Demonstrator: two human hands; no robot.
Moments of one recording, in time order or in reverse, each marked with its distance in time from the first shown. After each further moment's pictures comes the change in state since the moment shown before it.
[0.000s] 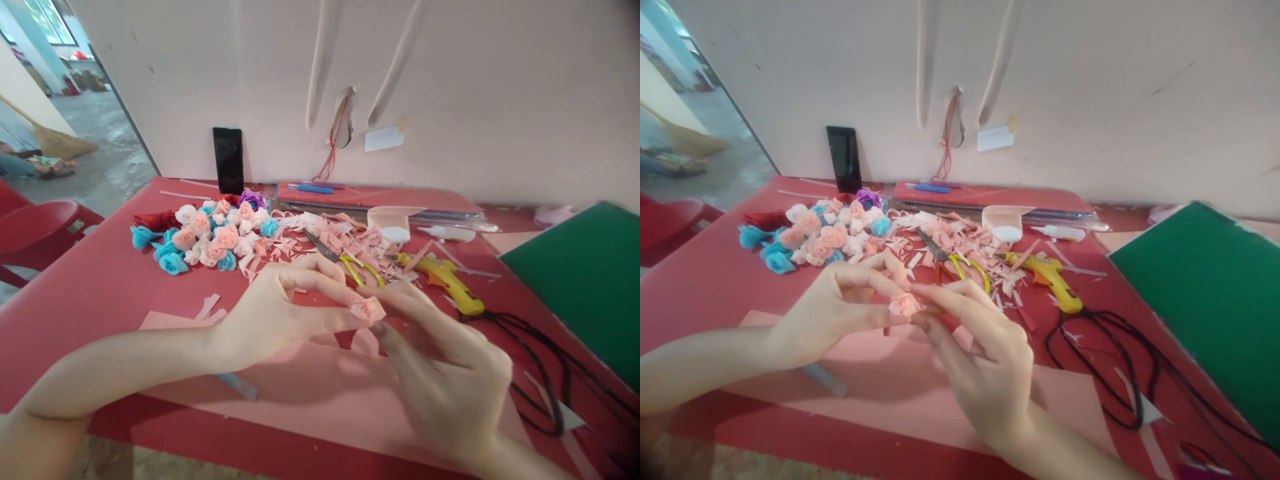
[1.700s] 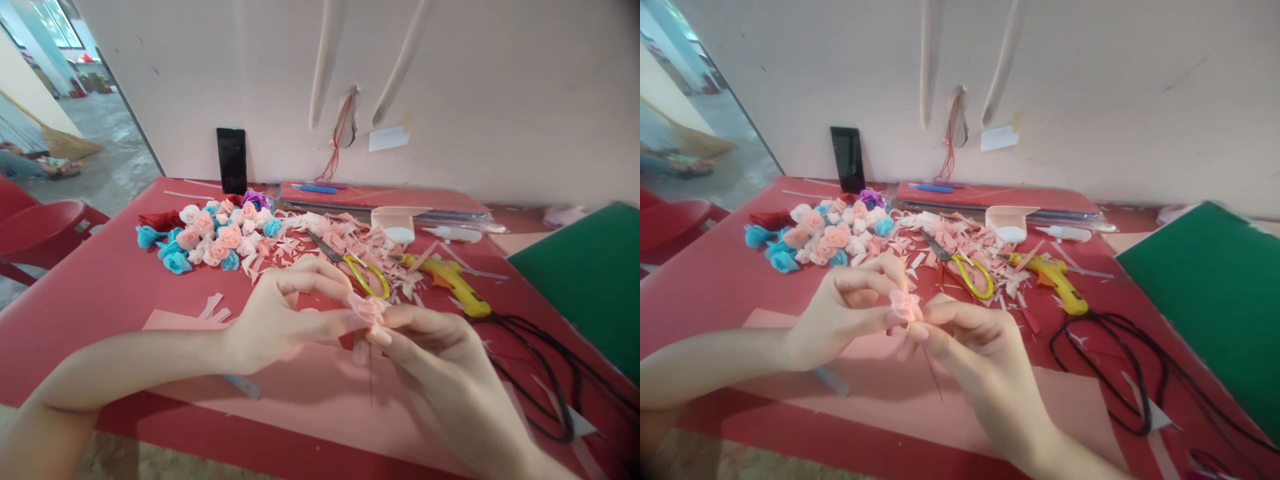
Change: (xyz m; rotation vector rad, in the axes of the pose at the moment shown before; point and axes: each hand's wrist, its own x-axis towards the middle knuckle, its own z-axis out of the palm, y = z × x) left_hand -0.001 -0.014 0.001 -0.054 0.027 0.196; right_hand 0.002 -0.006 -0.005 0.634 -0.232 0.501
